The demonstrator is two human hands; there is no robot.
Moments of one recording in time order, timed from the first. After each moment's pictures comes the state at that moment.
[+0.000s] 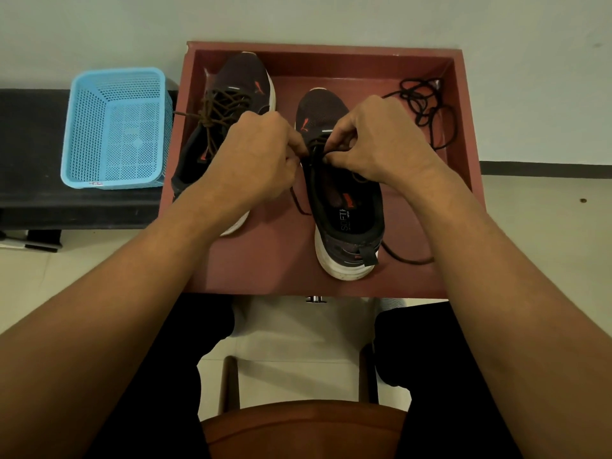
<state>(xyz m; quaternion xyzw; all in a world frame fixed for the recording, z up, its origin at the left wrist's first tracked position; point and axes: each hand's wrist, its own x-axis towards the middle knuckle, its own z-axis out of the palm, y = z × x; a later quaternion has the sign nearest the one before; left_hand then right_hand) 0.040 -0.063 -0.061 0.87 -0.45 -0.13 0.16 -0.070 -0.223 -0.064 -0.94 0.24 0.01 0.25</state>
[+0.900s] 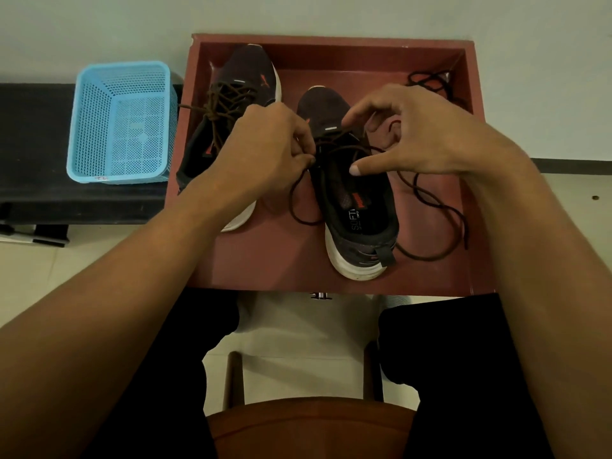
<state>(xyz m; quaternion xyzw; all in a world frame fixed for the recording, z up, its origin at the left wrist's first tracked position) 0.040 -0.064 -0.060 0.86 -0.43 -0.17 0.20 -0.099 -0.251 -0.039 -0.92 0.15 0.07 0.35</state>
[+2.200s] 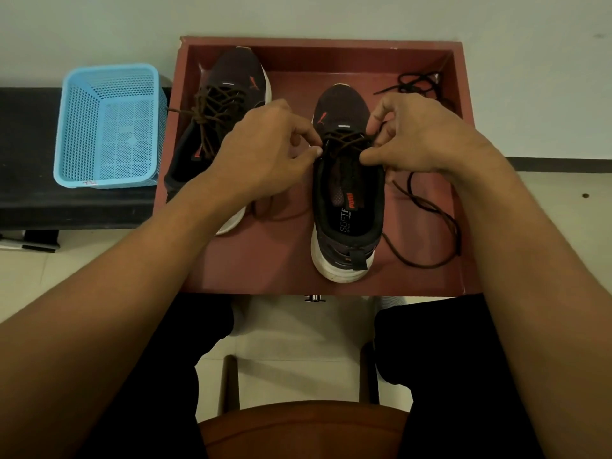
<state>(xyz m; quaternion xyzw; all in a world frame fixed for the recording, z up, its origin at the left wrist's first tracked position) 0.040 -0.072 -0.068 0.84 -0.47 -0.15 0.23 -0.098 -0.251 -0.045 -0.86 0.33 0.10 0.37</state>
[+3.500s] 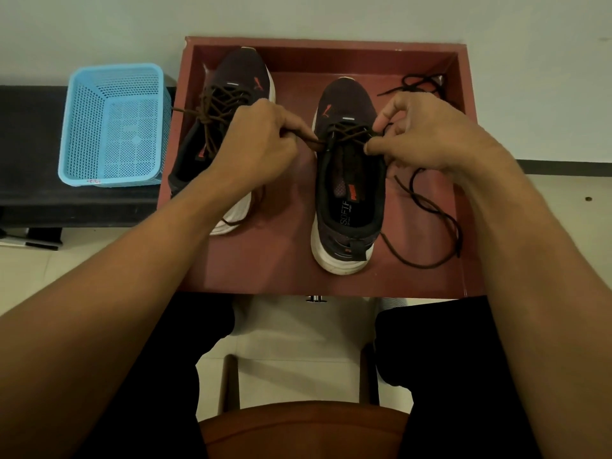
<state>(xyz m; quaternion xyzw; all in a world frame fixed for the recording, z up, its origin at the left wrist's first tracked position) 0.049 -0.072 -0.071 0.85 -0.42 -0.17 0.28 -0.096 -0.253 -0.049 -0.83 0.36 0.06 0.43</state>
